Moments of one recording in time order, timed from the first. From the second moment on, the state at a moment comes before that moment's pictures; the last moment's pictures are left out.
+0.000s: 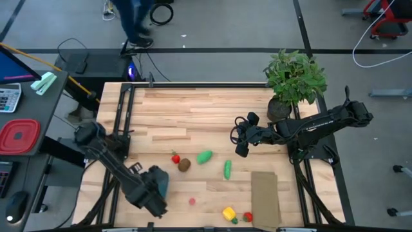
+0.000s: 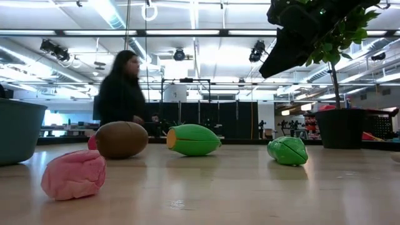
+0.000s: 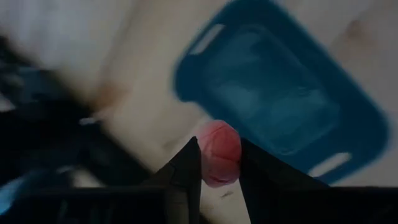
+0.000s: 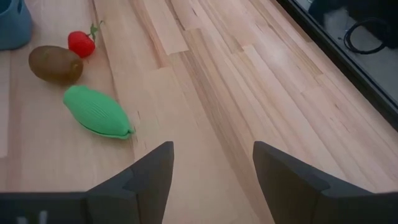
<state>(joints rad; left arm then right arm) -0.78 1.78 1.48 -1.45 -0.10 -1.43 0.15 1.25 0.79 -0.33 0.46 0.32</state>
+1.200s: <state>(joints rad) -0.72 1.71 1.01 -0.77 -0.09 -1.38 0.15 1.25 0.79 -0.32 0.46 0.32</state>
